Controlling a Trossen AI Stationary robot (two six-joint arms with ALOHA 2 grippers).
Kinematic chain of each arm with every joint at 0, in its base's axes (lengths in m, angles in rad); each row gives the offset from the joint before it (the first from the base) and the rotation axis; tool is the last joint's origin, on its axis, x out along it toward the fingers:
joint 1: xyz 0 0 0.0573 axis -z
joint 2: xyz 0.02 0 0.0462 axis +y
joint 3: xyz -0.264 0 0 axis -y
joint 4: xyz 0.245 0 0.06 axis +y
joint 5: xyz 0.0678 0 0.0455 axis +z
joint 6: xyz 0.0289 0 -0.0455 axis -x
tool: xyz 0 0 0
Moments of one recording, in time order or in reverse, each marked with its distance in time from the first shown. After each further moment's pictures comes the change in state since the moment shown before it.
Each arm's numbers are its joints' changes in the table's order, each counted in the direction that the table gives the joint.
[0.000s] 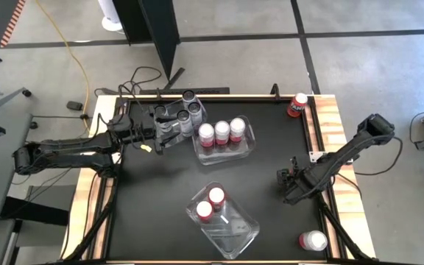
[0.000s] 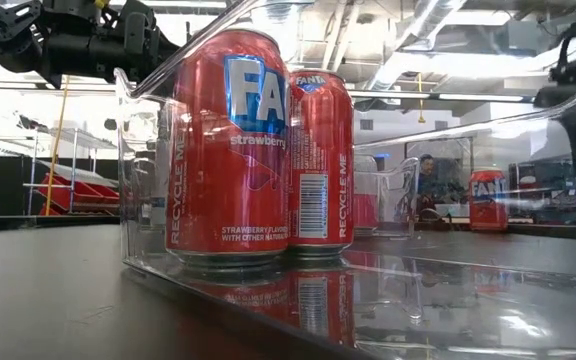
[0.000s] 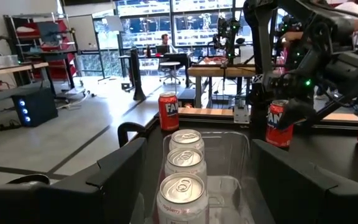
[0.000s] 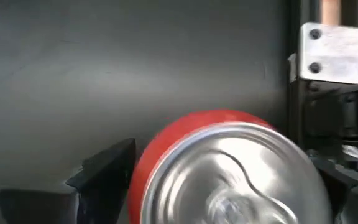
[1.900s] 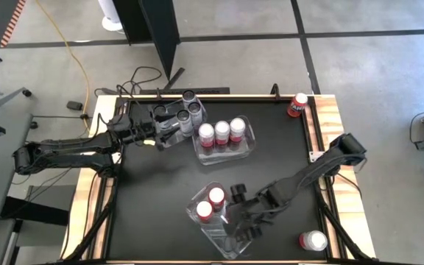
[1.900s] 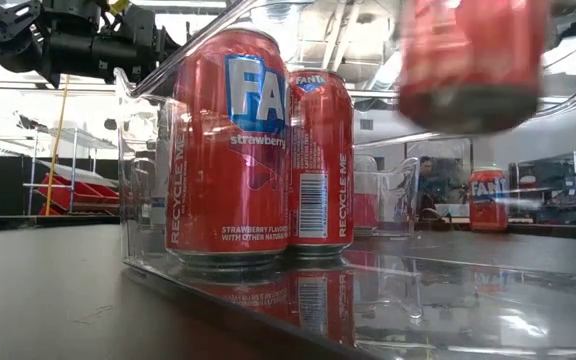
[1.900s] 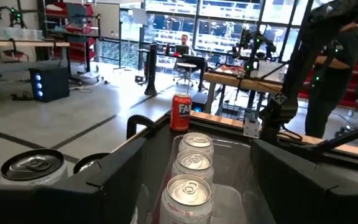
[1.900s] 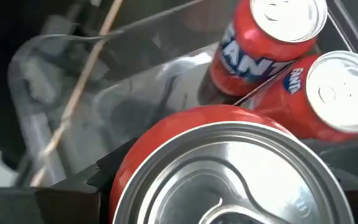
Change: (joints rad) left arm -0.001 0.000 0.000 -0.007 0.093 0.162; right arm 0.082 0.446 0.653 -0.644 0.147 1.999
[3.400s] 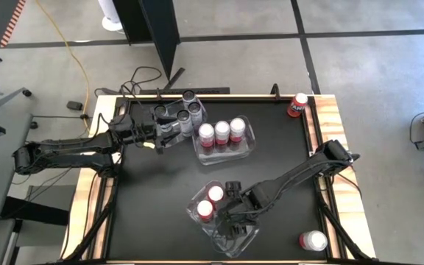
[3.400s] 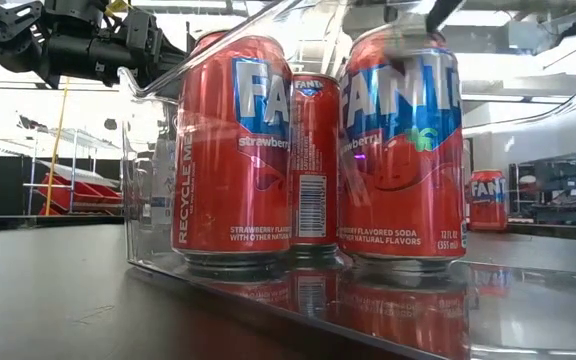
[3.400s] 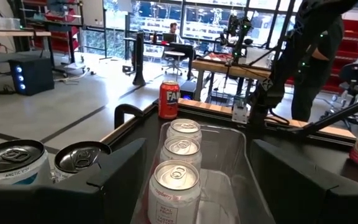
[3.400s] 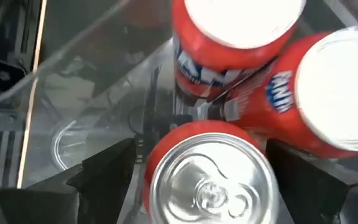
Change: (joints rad) left arm 0.000 0.000 0.000 0.046 -0.061 -0.015; right arm 0.066 0.191 0.196 0.140 -0.003 -0.191
